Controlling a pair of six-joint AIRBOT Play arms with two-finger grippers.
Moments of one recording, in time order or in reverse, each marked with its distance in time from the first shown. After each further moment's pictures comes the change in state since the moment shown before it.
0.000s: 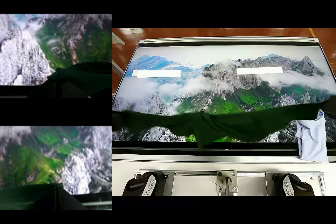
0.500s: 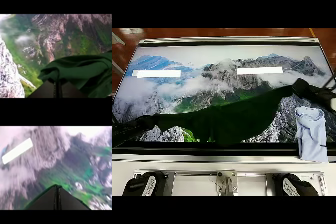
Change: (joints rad) left arm -0.033 0.016 -0.415 -0.312 0.379 0.090; right arm 0.188 -0.328 -0.365 0.233 -0.943 -0.016
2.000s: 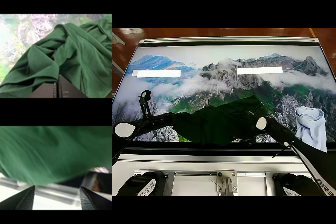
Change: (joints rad) left arm -0.279 -0.324 -0.033 -0.033 0.272 0.098; right arm 0.721 -0.283 -0.235 0.048 0.233 0.353
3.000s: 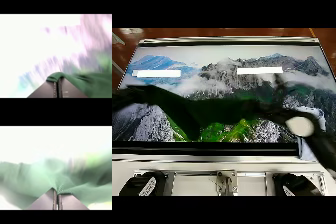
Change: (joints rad) left arm 0.159 0.100 0.481 0.145 -0.131 0.079; right arm -0.153 0.562 0.208 -0.210 -0.169 -0.020
